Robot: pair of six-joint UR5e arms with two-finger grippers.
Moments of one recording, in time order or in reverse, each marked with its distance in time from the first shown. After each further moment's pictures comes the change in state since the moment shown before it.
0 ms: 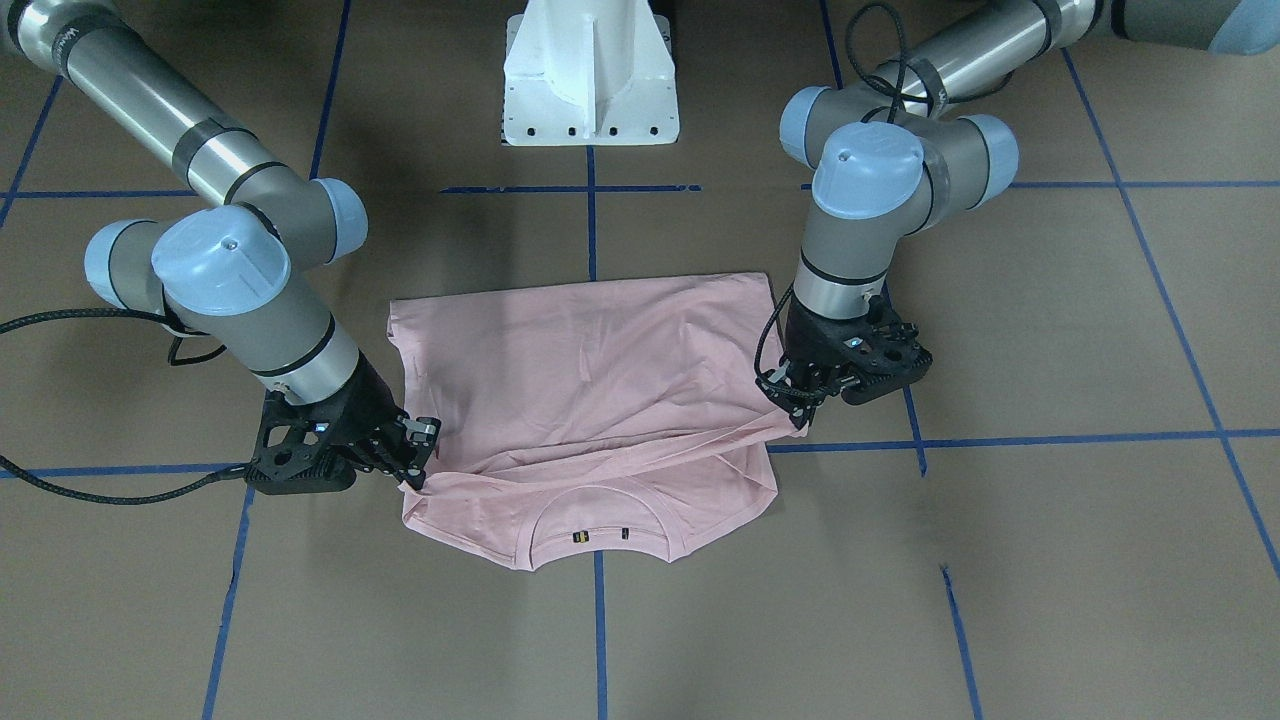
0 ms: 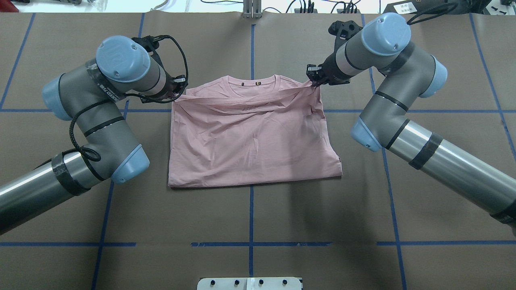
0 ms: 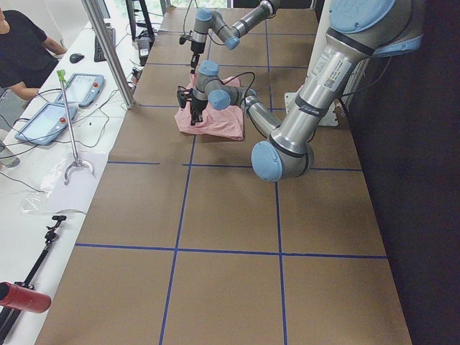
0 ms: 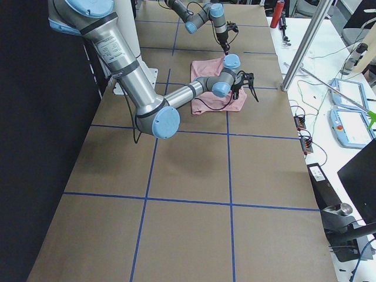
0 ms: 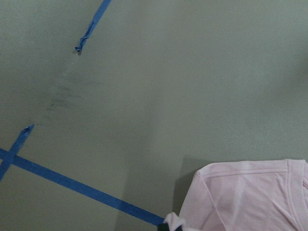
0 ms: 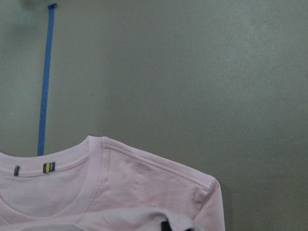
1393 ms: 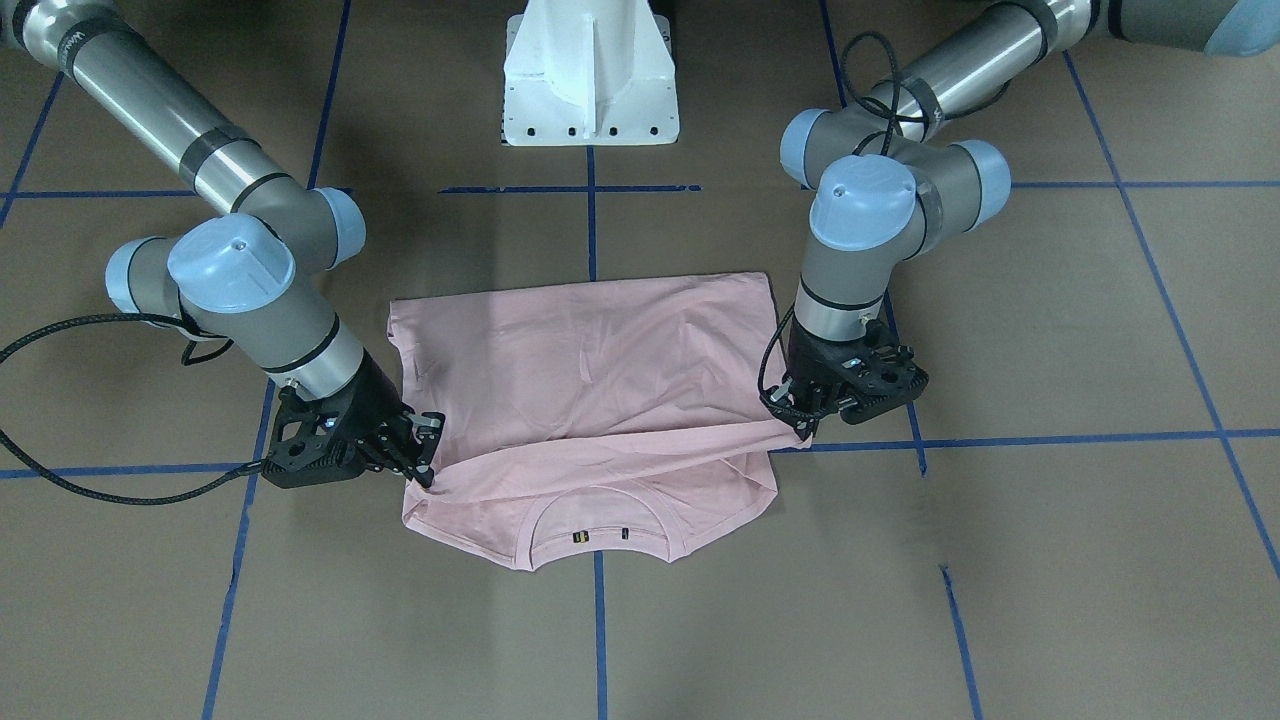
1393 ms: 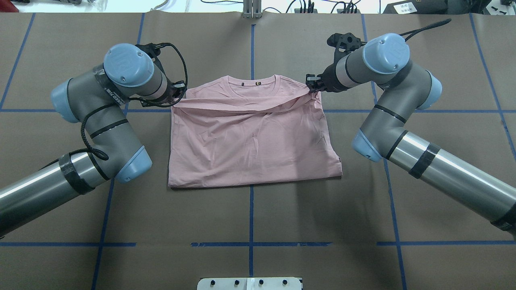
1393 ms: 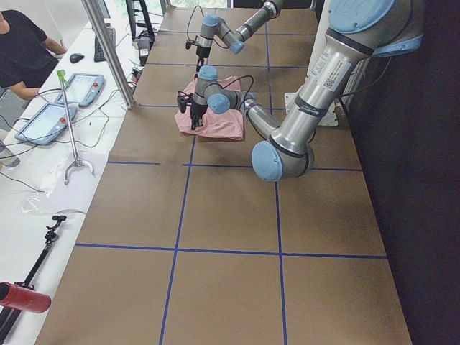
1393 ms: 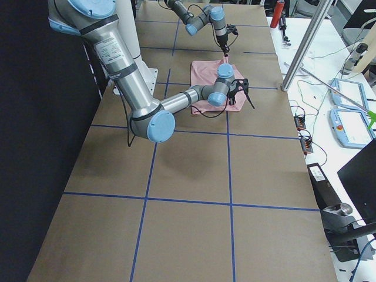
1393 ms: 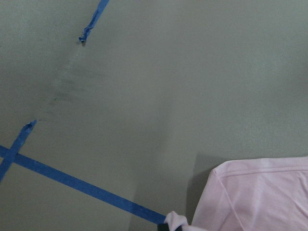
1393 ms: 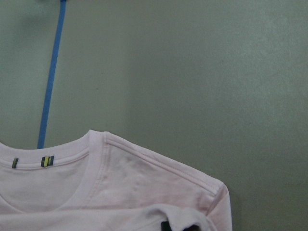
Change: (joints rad) left arm 0.007 -0.008 0.093 -0.050 0.001 0.009; right arm -0.025 -0.006 -0.064 0.146 -0.053 -0.009
